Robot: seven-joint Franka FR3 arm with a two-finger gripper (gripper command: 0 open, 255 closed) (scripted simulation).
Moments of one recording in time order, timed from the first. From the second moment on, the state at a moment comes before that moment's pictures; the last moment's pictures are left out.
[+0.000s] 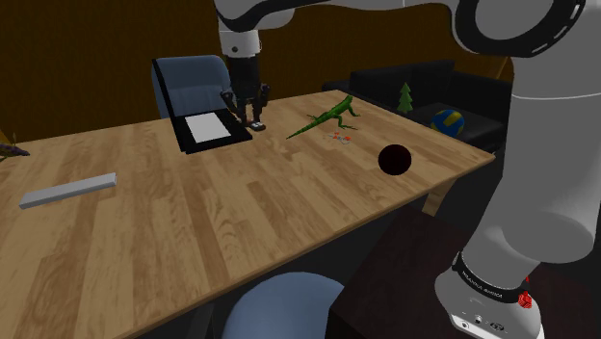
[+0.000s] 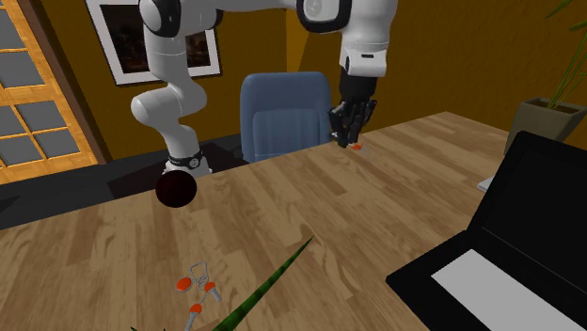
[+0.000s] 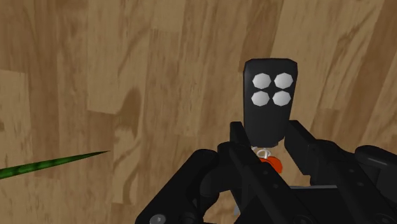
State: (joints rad) arm 0.06 0.31 0.18 -1.45 -0.03 1.71 0.39
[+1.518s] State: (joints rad) arm -0.08 0.44 0.11 -1.42 -0.04 1.81 0.19
